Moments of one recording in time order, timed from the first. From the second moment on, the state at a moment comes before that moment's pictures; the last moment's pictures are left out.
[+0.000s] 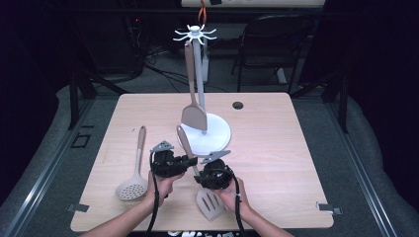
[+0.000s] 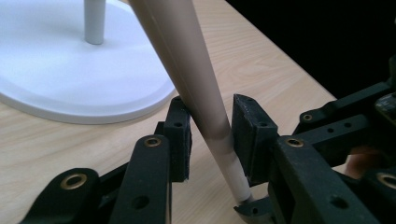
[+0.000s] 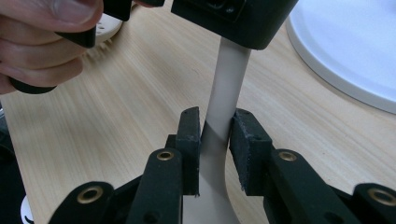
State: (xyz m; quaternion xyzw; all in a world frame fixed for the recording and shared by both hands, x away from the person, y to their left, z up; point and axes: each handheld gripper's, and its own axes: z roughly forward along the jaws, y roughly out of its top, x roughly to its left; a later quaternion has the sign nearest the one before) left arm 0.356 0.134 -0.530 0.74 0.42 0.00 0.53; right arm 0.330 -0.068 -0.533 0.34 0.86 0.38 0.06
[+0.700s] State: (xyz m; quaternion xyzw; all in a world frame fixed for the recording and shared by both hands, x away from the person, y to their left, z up) left arm 0.357 0.139 -0.513 0.71 0.41 -0.05 0.57; right arm 0.330 -0.090 -0.512 0.34 0.87 0.36 0.04
